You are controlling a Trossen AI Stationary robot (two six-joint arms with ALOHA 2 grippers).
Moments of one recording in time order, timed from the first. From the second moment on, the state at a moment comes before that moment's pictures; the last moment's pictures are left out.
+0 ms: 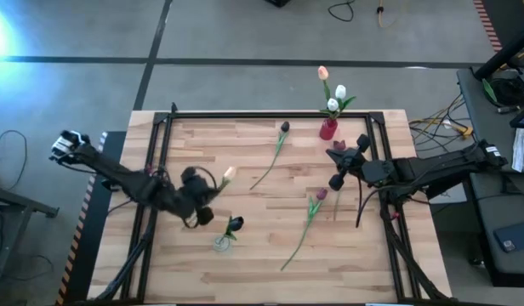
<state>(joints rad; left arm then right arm) -0.44 1.04 0.62 -0.43 -0.68 -0.64 0.17 0.80 0.55 -0.16 0.81 0.06</state>
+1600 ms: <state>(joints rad) 0.12 1.52 0.68 0.90 0.32 0.11 0.18 1.57 0.66 1.06 0.44 -0.09</state>
